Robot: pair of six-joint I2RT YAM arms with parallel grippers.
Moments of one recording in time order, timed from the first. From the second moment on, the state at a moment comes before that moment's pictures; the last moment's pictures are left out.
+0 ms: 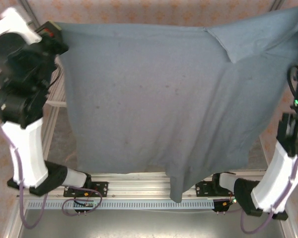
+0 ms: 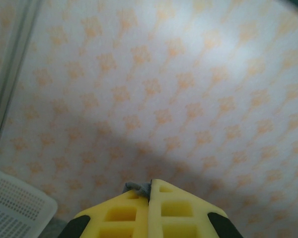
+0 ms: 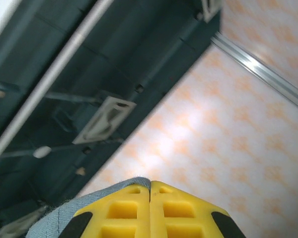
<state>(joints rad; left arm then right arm) -0.20 1.47 2.40 -0.89 -0.34 -0.49 -0.17 1.24 2.23 -0.47 0.00 0.90</state>
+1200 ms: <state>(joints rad) -0.27 1.64 1.60 -0.69 0.01 -0.63 0.00 1.54 1.47 -0.75 -0.20 0.72</state>
